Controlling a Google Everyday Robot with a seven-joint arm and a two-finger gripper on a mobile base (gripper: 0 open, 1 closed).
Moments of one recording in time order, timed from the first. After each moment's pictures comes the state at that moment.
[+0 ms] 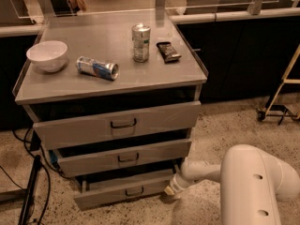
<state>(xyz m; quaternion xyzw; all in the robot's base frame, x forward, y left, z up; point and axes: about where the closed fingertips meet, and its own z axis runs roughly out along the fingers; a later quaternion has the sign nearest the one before) 0.551 -0.100 0.190 -0.40 0.89 0.18 0.11</state>
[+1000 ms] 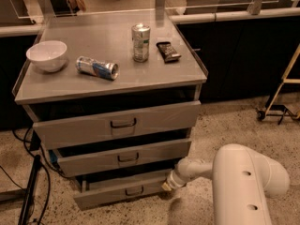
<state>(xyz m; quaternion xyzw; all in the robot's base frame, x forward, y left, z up) 0.576 -0.091 0.175 -0.41 0.89 0.17 0.13</state>
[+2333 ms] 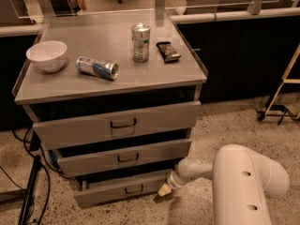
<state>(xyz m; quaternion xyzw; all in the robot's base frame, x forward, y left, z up) 0.577 -0.091 0.174 -0.41 0.89 0.17 0.13</state>
